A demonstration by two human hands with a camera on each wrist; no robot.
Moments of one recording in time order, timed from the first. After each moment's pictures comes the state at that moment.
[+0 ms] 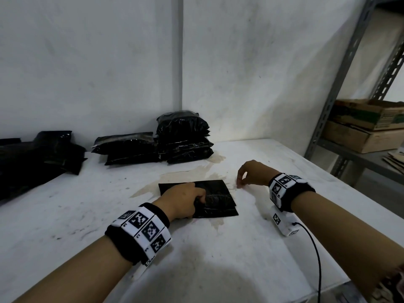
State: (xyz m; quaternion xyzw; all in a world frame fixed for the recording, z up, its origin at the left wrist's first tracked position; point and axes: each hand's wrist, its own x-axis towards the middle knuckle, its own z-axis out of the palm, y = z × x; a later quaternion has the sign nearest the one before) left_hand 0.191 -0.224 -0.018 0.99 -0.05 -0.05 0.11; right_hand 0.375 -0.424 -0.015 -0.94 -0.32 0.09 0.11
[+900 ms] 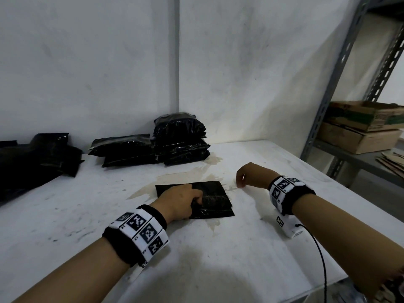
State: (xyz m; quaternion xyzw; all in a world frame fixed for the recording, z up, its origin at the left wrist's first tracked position) left_hand 0.189 -0.226 -0.017 0.99 -0.06 -0.04 0.10; right_hand 0.377 -0.432 -0.019 -0.94 -0.33 0.06 0.06
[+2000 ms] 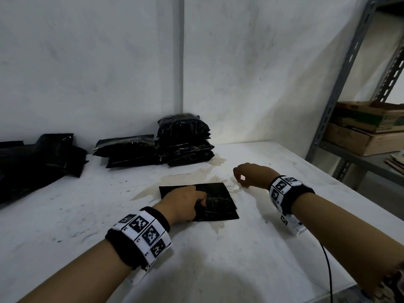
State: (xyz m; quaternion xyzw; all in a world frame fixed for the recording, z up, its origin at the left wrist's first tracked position) left_hand 0.190 -0.224 -0.020 0.99 -0.06 -0.04 0.11; right_hand 0.378 -0.422 -0.017 -0.92 -0.39 0.02 -0.01
